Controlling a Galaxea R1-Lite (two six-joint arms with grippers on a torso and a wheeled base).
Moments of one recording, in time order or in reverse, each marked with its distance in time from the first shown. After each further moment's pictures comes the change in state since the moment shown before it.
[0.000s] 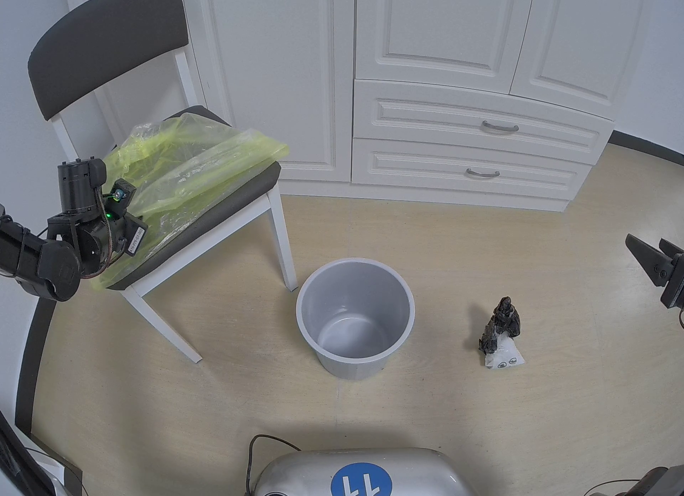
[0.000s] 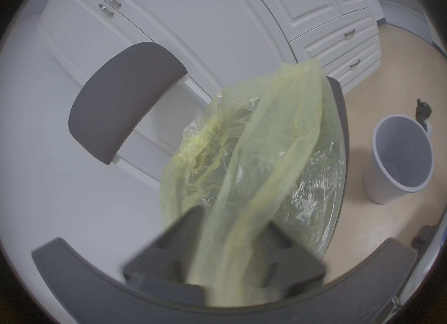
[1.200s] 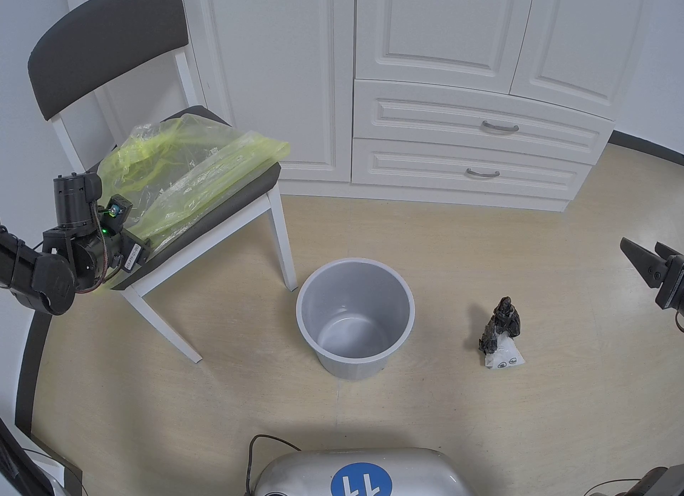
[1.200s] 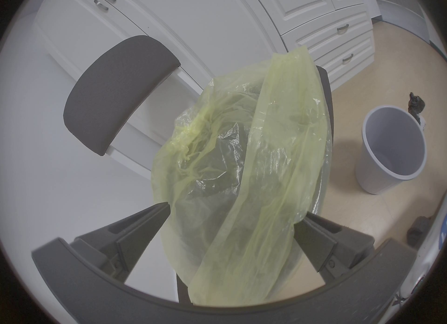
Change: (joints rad) left arm 0.009 -0.032 0.087 0.001 -0.015 -0.002; right arm -0.001 0.027 0.001 0.000 -0.003 0.001
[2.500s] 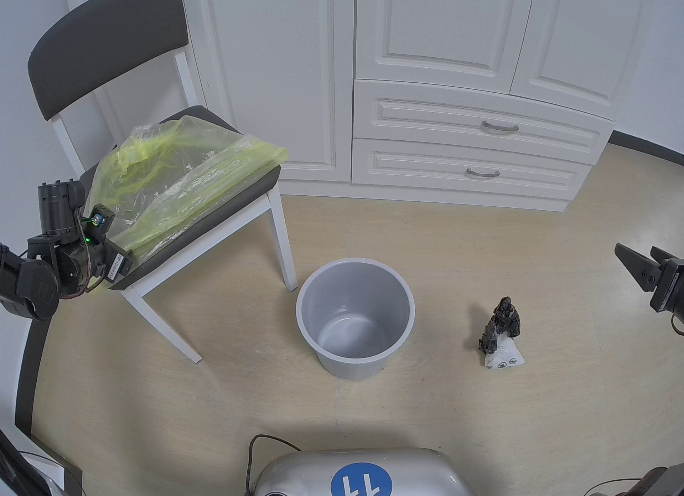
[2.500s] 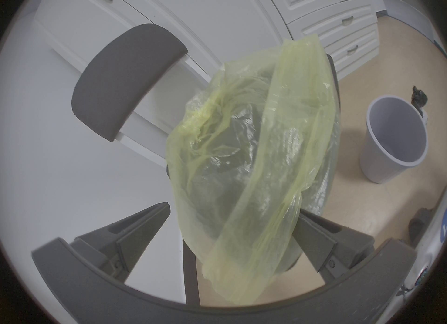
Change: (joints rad) left arm 0.057 -0.055 0.059 0.040 0.005 0.009; right arm 0.002 0.023 0.007 -0.001 -0.001 -0.003
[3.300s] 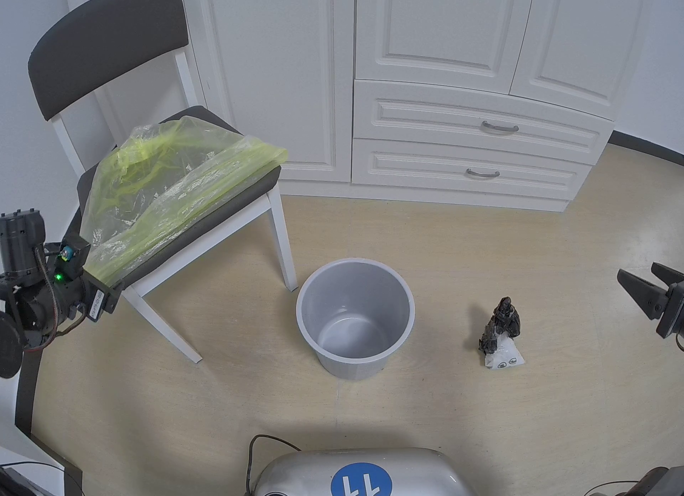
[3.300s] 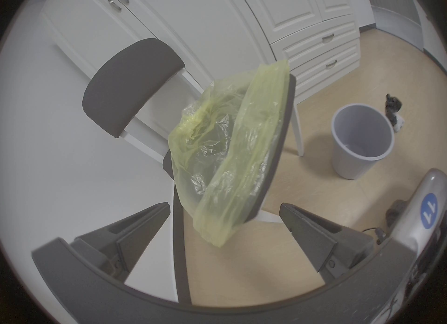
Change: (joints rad) left arm -0.031 -0.301 0.268 0.044 -0.087 -0.044; right arm -0.002 -0.090 0.008 0.128 0.085 -0.049
